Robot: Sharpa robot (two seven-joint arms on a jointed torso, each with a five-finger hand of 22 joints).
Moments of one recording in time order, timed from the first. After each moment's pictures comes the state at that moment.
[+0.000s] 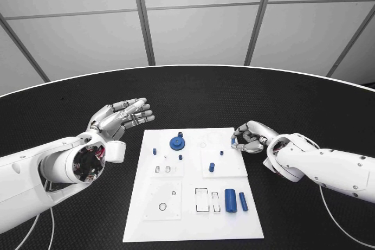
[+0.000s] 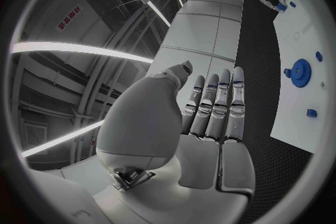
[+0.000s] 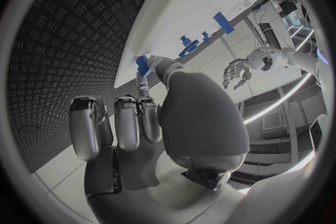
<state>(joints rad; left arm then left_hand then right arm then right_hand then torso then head) 1.33 -0.94 -0.07 1.64 0.21 -0.31 0.42 1.46 -0.13 0.41 0.17 0.10 0.85 0.22 0.22 0.15 0.98 0.21 0.07 0.07 0.90 0.16 0.25 0.19 0.17 0.83 0.27 0.35 0.14 1.21 -0.89 -0.08 1.36 -1.15 -0.47 -0.02 1.40 -0.16 0.46 0.15 0.30 0.99 0.12 0.25 0.37 1.46 0.05 1.57 1.31 1.47 -0.03 1.57 1.31 0.02 1.47 0.07 1.56 1.31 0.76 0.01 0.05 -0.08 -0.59</state>
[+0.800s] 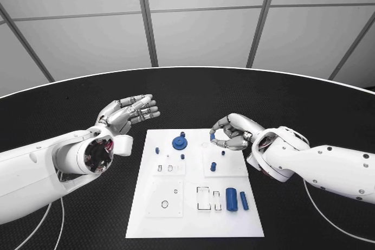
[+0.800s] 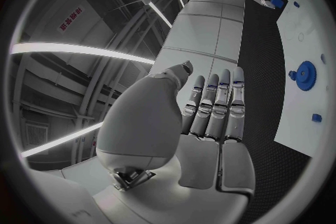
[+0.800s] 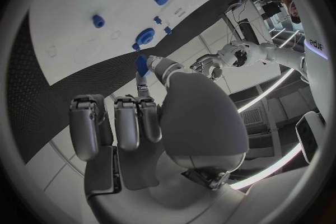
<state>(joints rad) 1.33 -0.90 -0.07 1.58 0.21 -0.31 0.42 1.46 -0.13 0.41 0.17 0.10 0.85 0.22 0.22 0.15 0.98 0.21 0.07 0.07 0.90 0.16 0.24 0.19 0.17 0.83 0.27 0.35 0.14 1.26 -0.86 -0.07 1.58 -1.21 -0.47 -0.07 1.40 -0.14 0.48 0.15 0.30 0.99 0.12 0.25 0.37 1.47 0.05 1.57 1.31 1.47 -0.03 1.57 1.31 0.02 1.47 0.07 1.57 1.31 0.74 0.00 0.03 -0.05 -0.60</state>
